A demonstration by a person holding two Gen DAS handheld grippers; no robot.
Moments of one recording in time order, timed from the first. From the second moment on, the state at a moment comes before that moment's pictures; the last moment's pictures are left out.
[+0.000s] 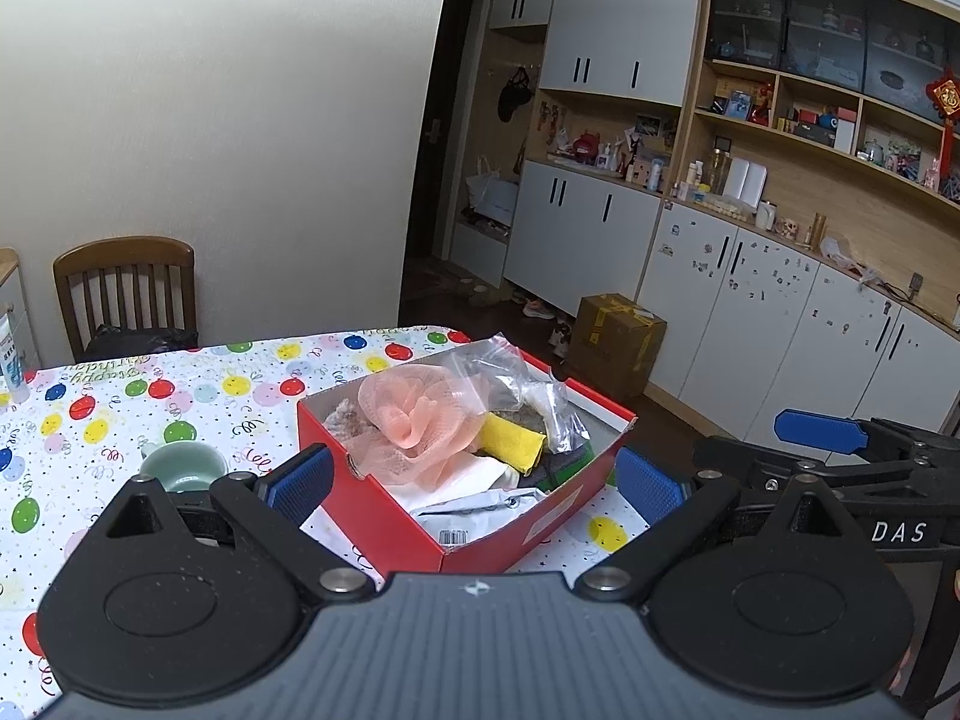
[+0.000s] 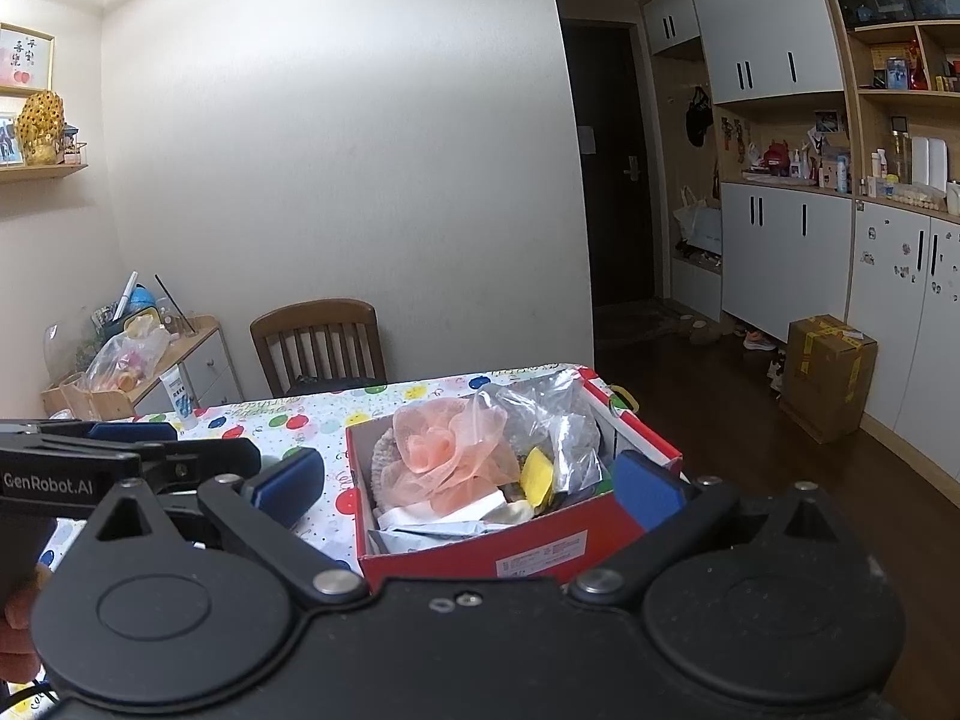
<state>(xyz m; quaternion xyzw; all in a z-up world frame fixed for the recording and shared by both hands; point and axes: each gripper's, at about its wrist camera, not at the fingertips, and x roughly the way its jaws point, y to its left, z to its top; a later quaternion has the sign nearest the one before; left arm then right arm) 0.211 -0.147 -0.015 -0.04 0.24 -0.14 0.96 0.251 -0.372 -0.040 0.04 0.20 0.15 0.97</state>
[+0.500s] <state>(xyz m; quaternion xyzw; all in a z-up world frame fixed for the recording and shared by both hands) 0.212 -0.143 -0.017 -0.04 0.25 -0.14 0.96 0.251 -0.369 -0.042 0.04 0.20 0.15 0.97</state>
